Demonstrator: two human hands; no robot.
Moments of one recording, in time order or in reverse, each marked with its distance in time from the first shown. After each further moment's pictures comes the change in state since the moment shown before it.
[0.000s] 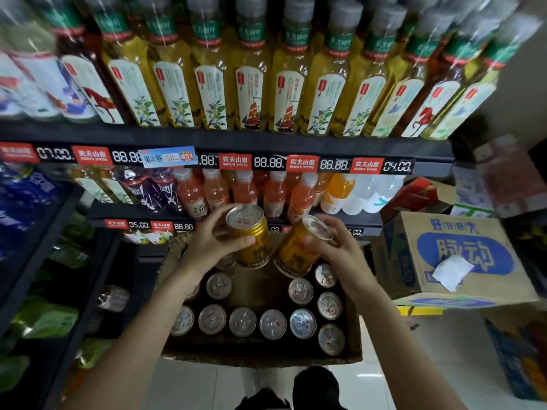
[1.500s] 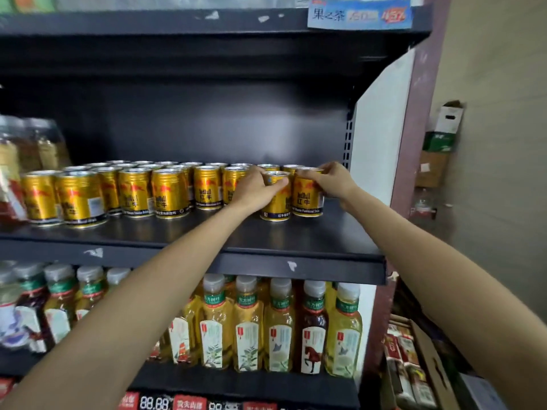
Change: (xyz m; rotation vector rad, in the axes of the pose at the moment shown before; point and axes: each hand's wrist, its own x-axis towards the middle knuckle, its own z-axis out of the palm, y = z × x) left_hand 0.246 0.427 0.205 0.689 0.533 0.526; right_hand 0.207 -0.449 -0.207 -0.407 0.186 -0.650
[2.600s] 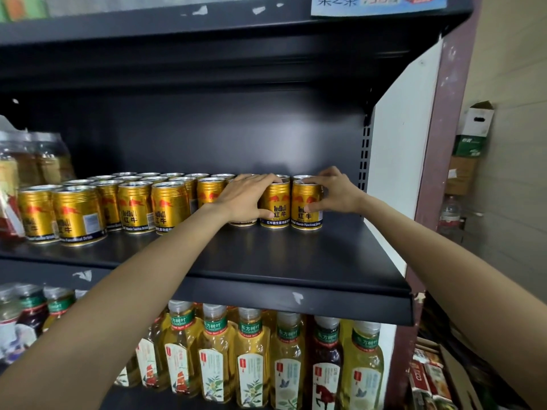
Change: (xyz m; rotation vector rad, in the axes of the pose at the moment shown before) left_hand 0.053 -0.044 -0.014 0.643 -0.158 0.496; right_hand 0.045 0.015 0.002 -0.671 -0.277 -0.431
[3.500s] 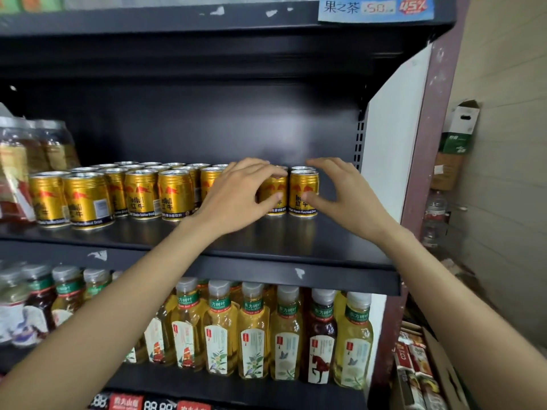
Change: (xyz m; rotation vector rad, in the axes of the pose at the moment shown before) left_hand -0.084 0.052 -0.057 -0.123 0.353 0.057; right_hand -0.107 -0.076 -0.020 0.074 0.391 -0.157
